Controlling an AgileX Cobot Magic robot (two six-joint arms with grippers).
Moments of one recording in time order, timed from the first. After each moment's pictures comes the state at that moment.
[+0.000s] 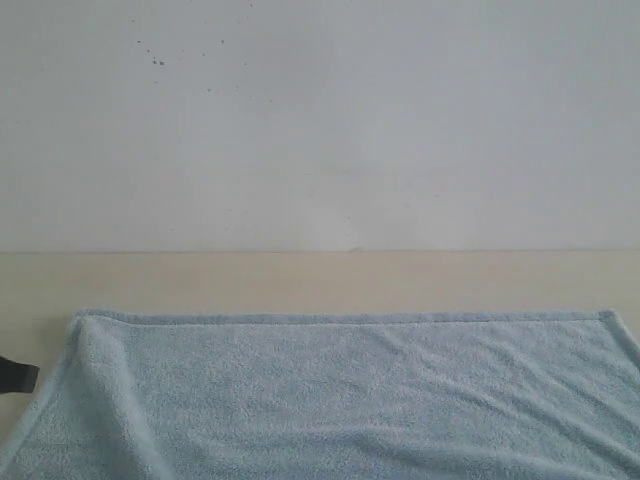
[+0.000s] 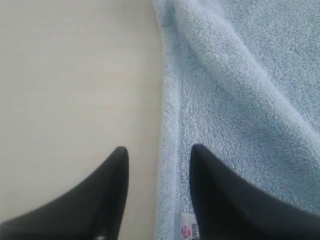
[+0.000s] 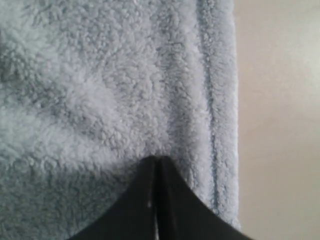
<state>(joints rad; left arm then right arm) -0.16 1.37 -0.62 0.84 0.33 -0.87 0.03 1.70 -0.60 -0.72 0.48 0.68</state>
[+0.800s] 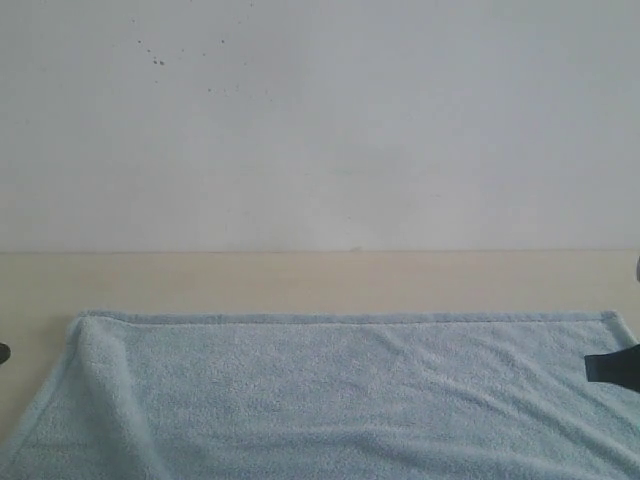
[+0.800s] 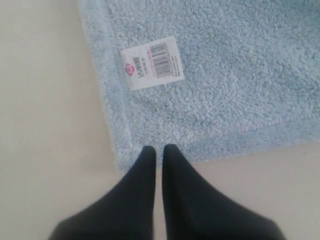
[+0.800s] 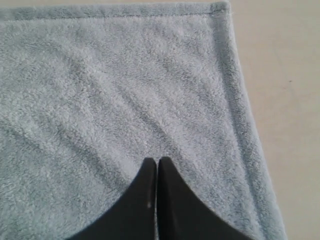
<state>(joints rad) -0.22 1.37 -0.62 0.20 0.70 -0.09 0.06 1.40 -0.58 -0.71 0.10 0.75</state>
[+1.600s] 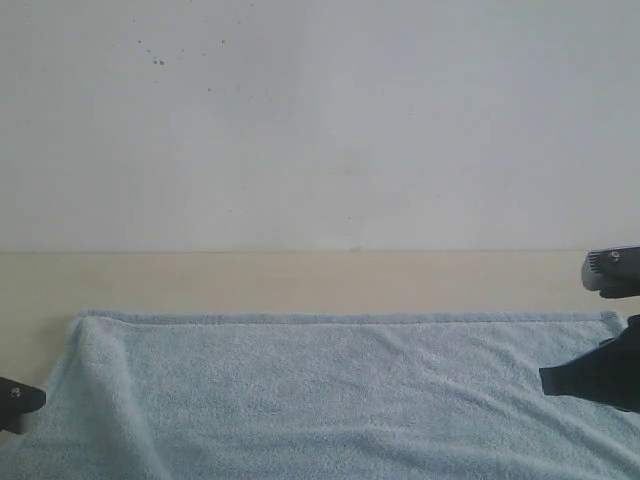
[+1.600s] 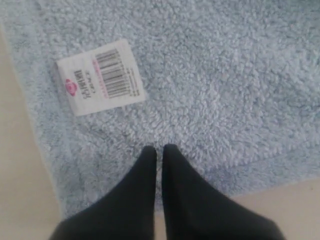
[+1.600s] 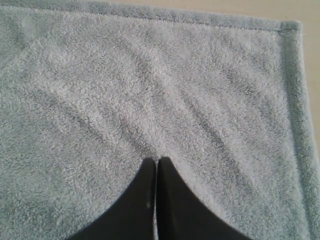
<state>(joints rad) -0.22 1.56 -0.54 0.15 0.43 -0.05 0.18 1.40 -0.58 -0.71 0.08 0.73</state>
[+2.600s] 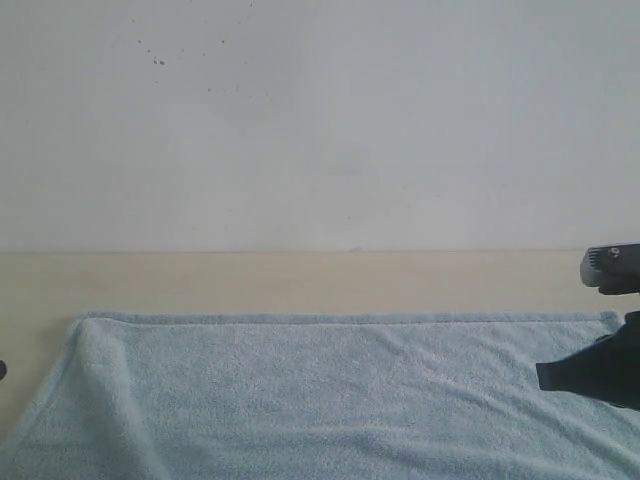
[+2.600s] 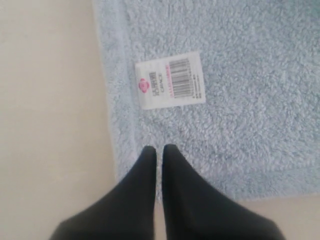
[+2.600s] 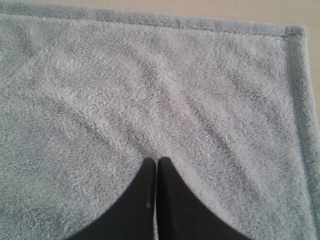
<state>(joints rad) -0.22 1.42 -0.52 0.38 0.49 -0.35 0.18 1.40 -0.58 -0.71 0.05 0.73</state>
